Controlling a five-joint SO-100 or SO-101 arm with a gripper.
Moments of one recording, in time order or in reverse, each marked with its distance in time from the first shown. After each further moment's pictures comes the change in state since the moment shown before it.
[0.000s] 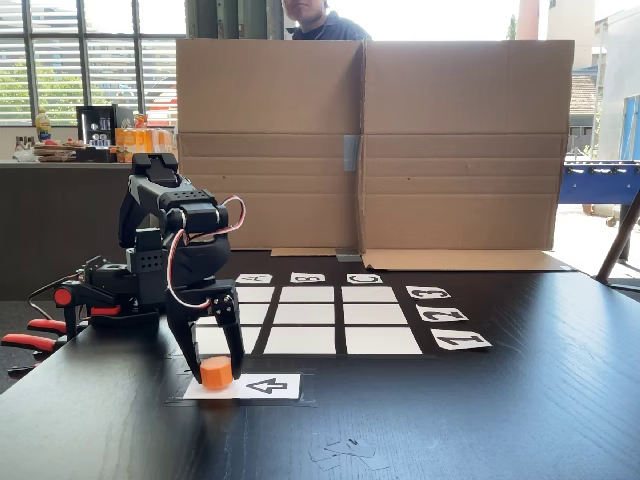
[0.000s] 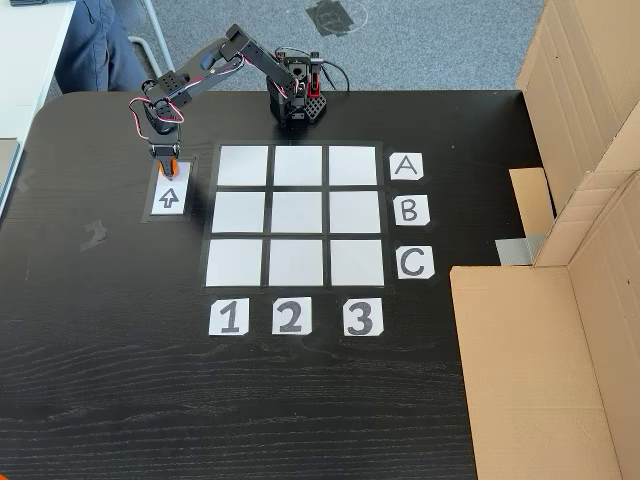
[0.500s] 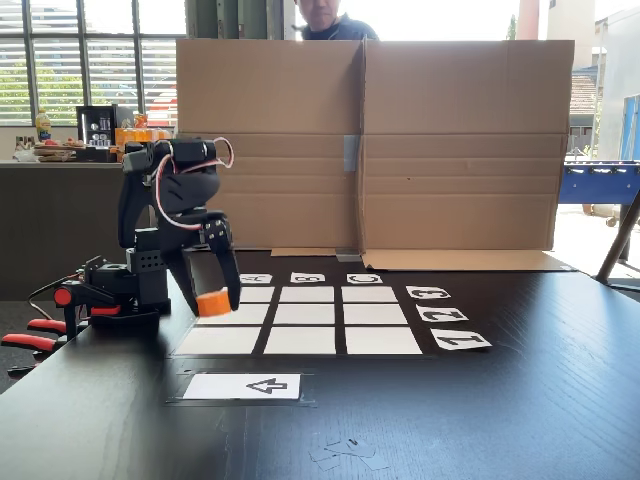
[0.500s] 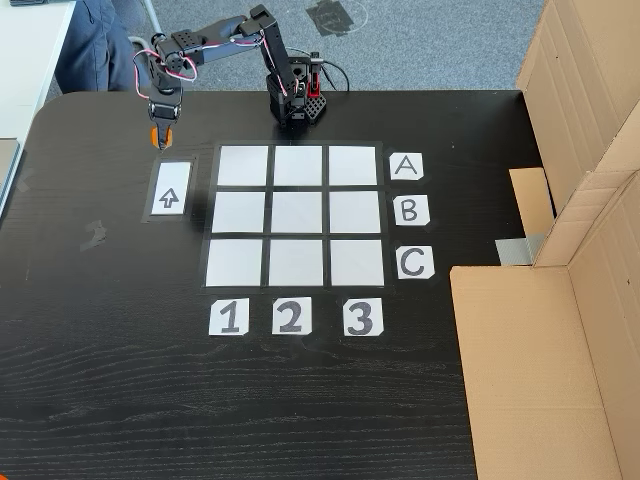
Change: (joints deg) arm 0.0 24.7 5.0 7.2 -0.3
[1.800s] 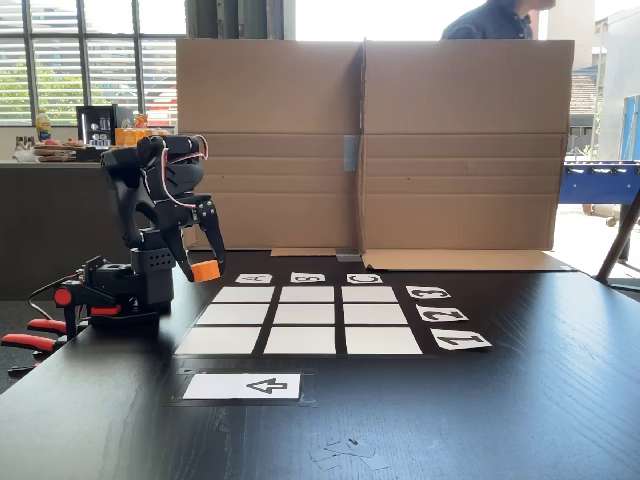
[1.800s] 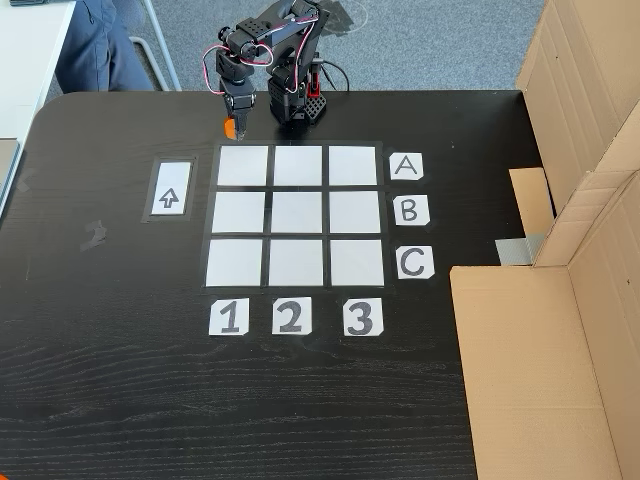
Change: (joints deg) arm -13.1 44.6 54.0 -0.5 -6.1
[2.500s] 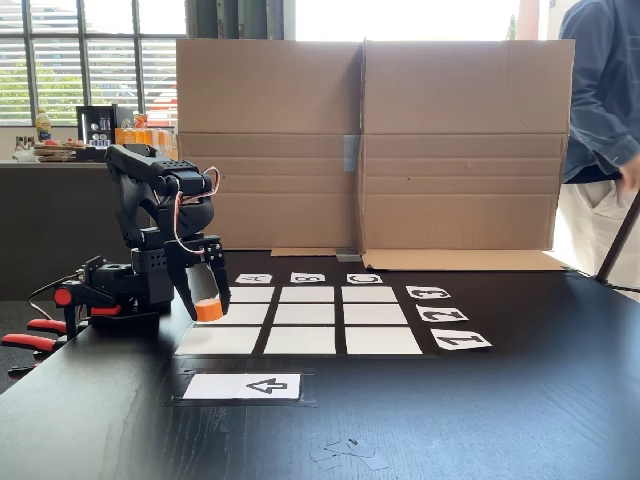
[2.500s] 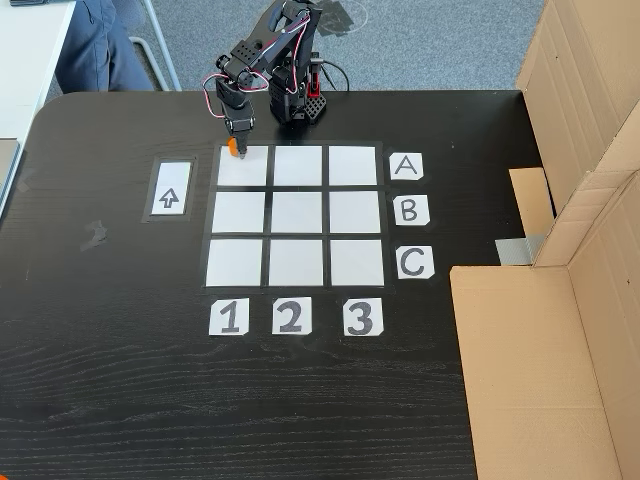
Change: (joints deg) arm -0.8 -8.4 12.3 -16.7 8.4
